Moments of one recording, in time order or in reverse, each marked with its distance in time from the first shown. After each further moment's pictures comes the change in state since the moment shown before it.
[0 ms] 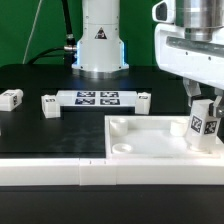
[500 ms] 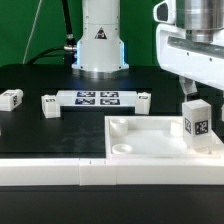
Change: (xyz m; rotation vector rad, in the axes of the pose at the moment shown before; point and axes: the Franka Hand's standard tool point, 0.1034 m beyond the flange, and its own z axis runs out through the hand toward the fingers) arm -0.002 -0.001 0.000 -0.015 -0.019 -0.076
